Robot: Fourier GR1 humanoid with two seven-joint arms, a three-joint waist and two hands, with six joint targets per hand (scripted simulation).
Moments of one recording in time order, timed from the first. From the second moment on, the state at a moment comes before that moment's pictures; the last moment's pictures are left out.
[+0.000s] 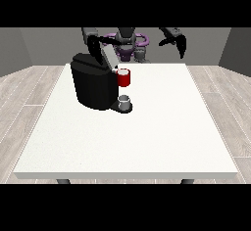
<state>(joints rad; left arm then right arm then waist) -0.24 0.08 0.17 -1.39 -0.13 -0.24 -0.11 -0.70 -0.16 -0.14 -1.03 -0.03 0.02 0.09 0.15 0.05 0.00</state>
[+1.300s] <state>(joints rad) -0.30 0.09 0.12 -1.40 -0.11 -0.26 -0.12 -0.89 -0.26 -0.08 -1.02 0.16 -0.07 0.28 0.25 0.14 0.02</state>
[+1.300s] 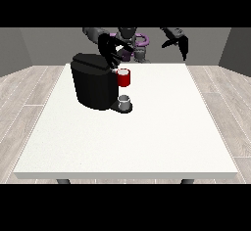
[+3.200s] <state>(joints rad) -0.49 0.04 0.01 -1.43 -0.11 -0.33 -0.08 -1.14 -0.23 -0.11 -1.10 0.18 -0.04 0.19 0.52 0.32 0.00</state>
